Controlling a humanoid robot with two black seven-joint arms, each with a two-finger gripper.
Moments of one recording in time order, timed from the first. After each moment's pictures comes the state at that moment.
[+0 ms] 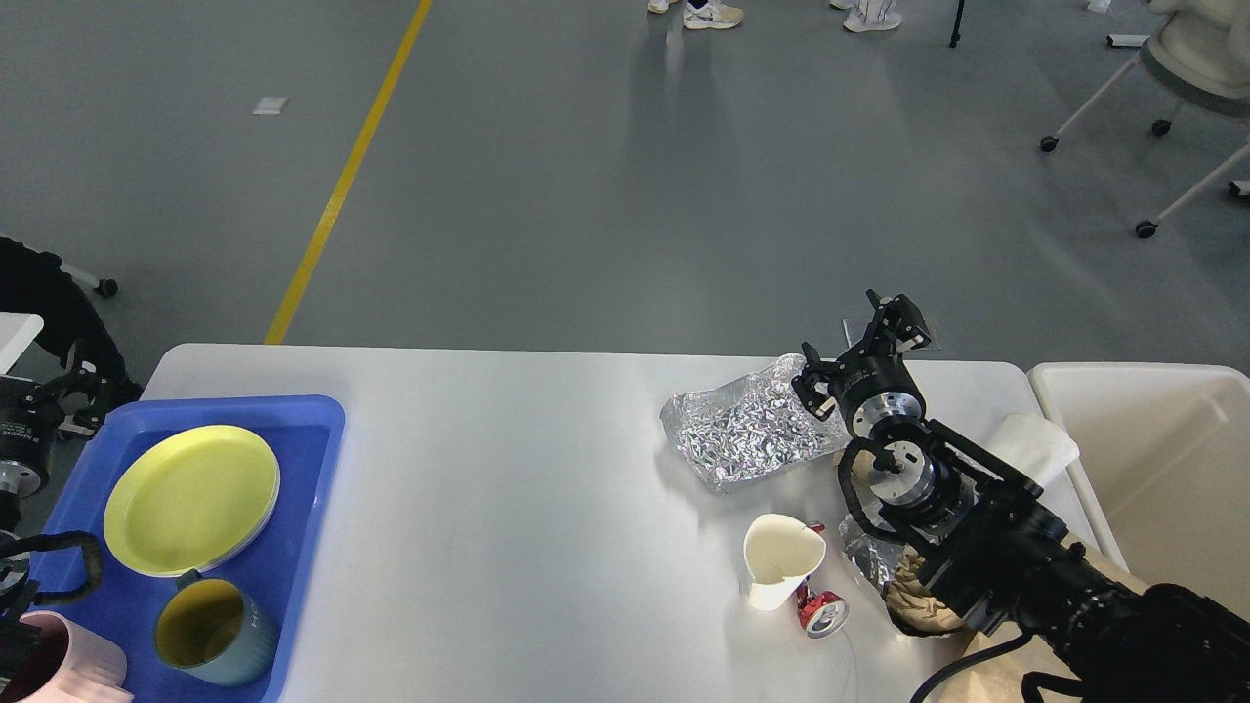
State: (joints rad) left arm -0.50 0.46 -1.19 -0.35 -0.13 -0.54 -0.34; right arm 0.67 -0.04 0.74 0.55 0.07 -0.01 0.35
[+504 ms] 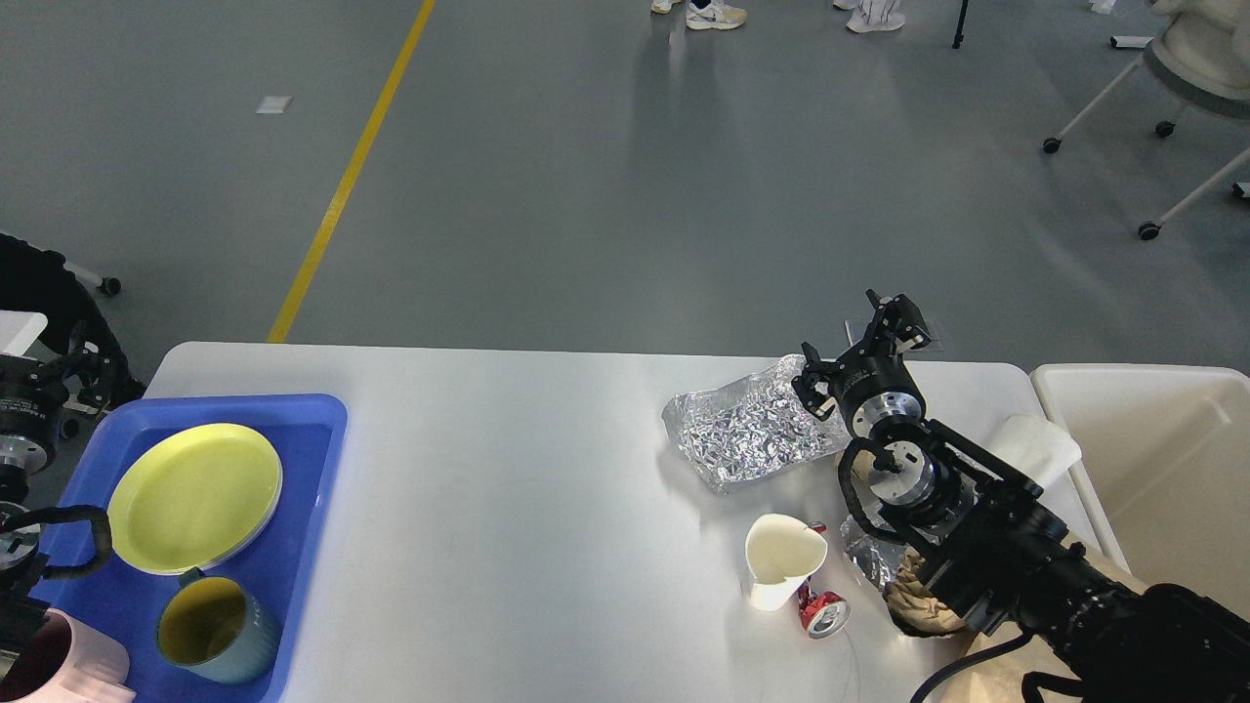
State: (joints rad) left arm -0.56 0.46 -1.19 -0.35 -0.12 -0.51 -0.34; right arm 0.67 -0.04 0.74 0.55 0.07 -0.01 0.35
